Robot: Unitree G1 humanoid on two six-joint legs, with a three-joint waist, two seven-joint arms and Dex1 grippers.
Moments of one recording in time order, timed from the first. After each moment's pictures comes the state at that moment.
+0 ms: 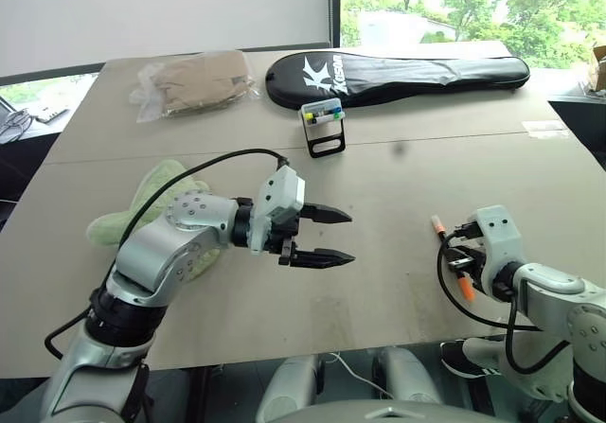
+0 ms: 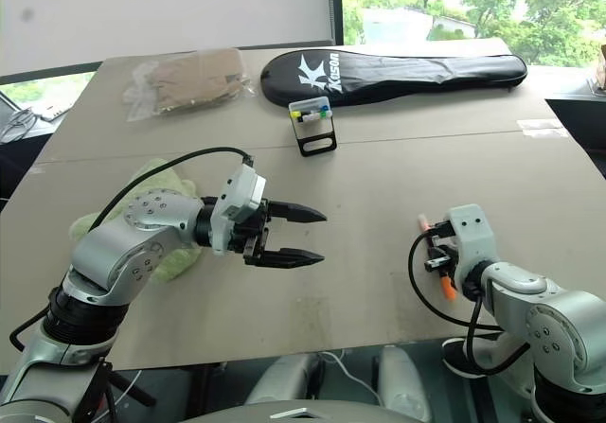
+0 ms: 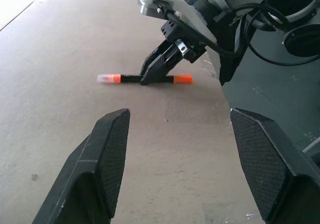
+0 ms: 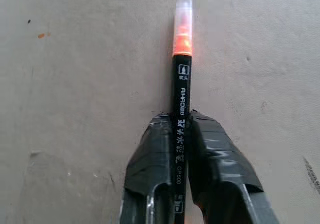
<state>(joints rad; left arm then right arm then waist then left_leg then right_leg) -0.43 0.73 -0.16 -0.40 -0.62 0.61 -1.14 -0.09 -0.46 -0.23 -0.78 0.71 1.57 0.01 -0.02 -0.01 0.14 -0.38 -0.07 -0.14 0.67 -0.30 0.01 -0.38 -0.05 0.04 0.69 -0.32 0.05</state>
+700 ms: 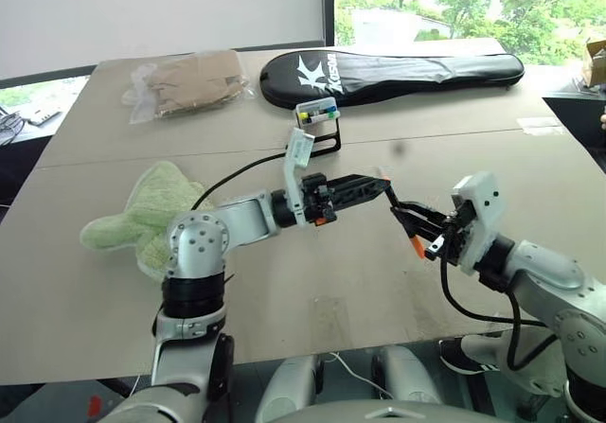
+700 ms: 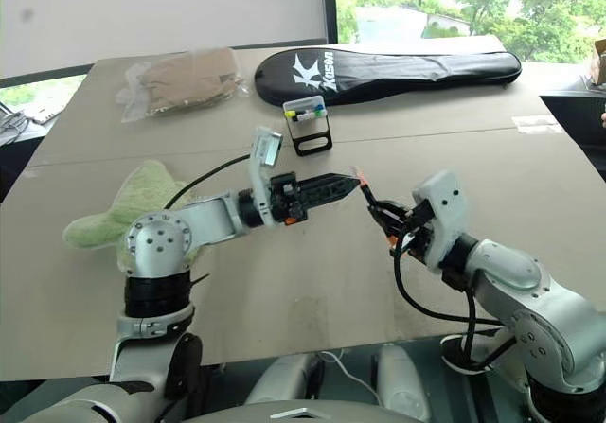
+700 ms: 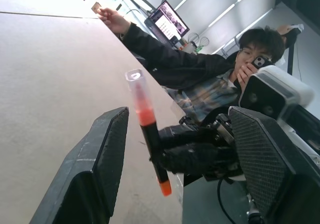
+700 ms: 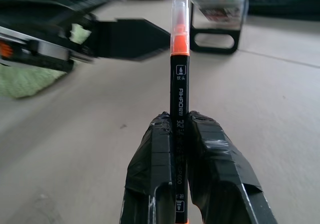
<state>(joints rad) -0.56 0.25 0.13 -0.20 -1.18 1.19 -0.40 -0.15 -0.49 -0.11 -0.82 0.74 1.00 0.38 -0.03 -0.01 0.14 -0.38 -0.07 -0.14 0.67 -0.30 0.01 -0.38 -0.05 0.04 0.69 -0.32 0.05</state>
